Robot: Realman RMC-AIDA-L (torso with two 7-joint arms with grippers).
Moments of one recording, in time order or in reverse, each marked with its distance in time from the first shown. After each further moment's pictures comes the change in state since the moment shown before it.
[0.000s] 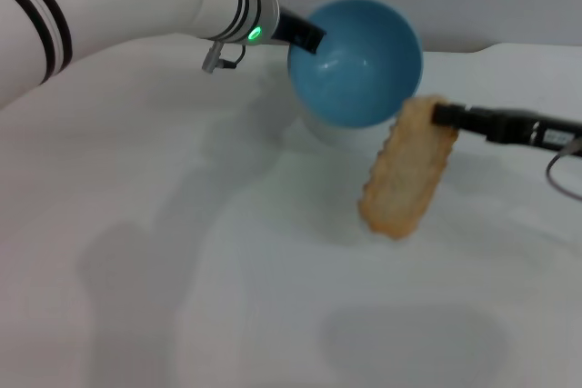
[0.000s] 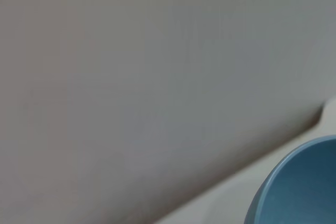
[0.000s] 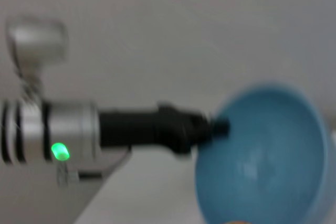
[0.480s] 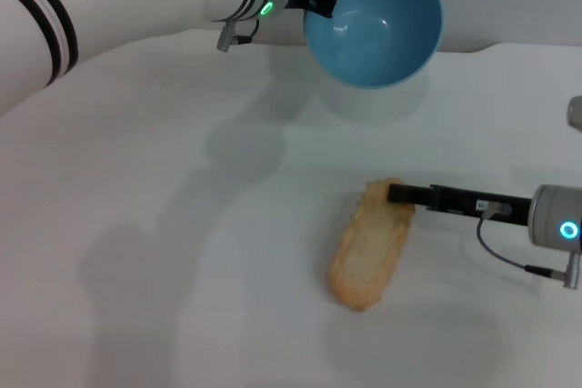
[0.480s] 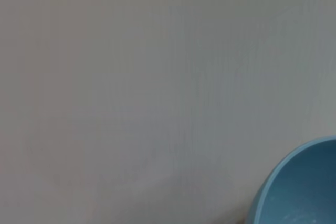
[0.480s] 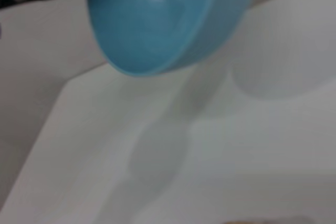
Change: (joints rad) left arm -0.001 -0.011 -0.013 0.009 -0.006 -0.122 -0.019; right arm 0.107 0.027 -0.098 0.356 0.023 0.274 0.009
